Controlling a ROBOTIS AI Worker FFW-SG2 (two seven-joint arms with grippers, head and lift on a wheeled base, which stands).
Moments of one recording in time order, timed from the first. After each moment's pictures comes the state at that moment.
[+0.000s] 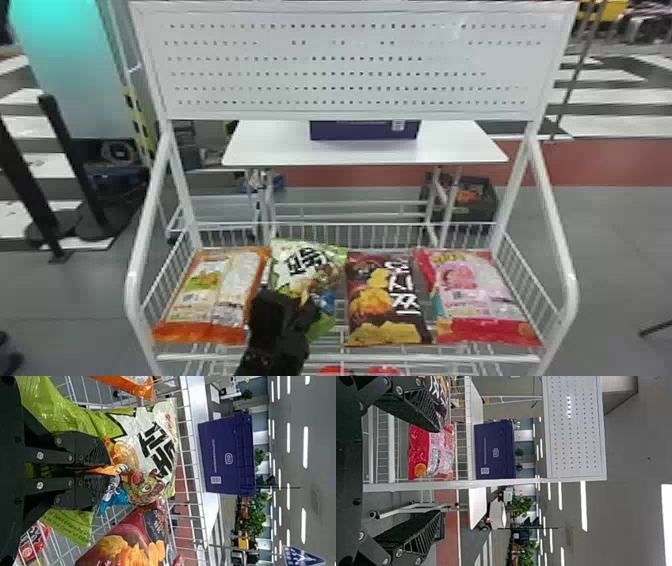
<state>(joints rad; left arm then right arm) -0.02 0.20 -0.42 -1.60 0.19 0.30 0.18 0.86 -0.30 -0.15 -2.01 -0.38 -0.43 0.09</state>
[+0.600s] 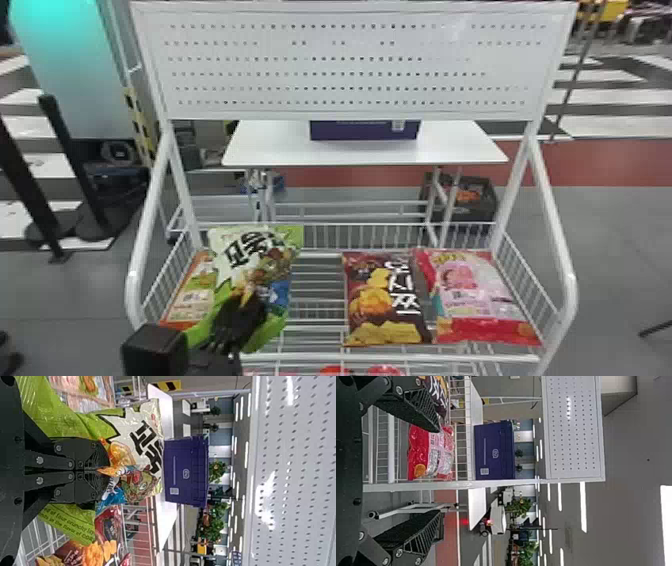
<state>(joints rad) 0.39 0.38 -0.23 -2.15 0.27 0.24 0.21 0.87 -0.30 -0.15 -2.01 -0.38 -0.44 0.09</state>
